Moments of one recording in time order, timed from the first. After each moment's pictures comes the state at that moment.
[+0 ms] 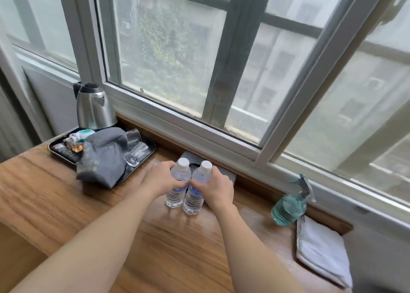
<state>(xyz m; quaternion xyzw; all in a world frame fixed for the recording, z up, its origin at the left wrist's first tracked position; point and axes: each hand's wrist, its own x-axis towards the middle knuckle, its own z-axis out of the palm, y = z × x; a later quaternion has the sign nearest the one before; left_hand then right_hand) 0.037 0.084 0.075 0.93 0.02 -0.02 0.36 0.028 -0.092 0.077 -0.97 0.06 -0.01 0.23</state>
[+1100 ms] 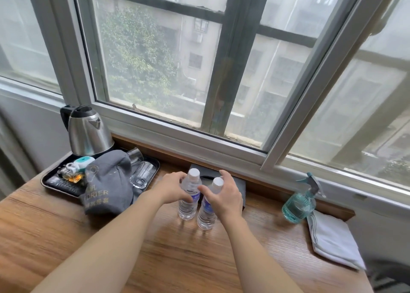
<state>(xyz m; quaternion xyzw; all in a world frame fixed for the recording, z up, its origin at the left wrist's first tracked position) 0.092 0.140 0.073 0.91 -0.10 -0.16 0.36 0.026 -0.038 0.082 -0.93 0.13 -0.09 0.34</state>
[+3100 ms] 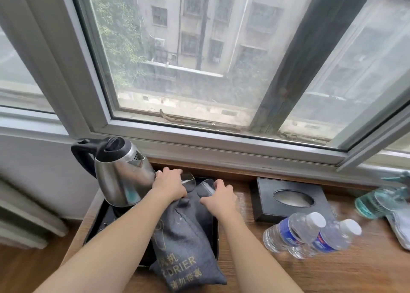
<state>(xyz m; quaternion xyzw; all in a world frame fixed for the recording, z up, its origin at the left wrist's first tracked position) 0.326 0.338 0.009 0.96 -0.10 -0.23 0.14 0.236 0.199 0.018 -0.90 0.32 0.16 0.26</state>
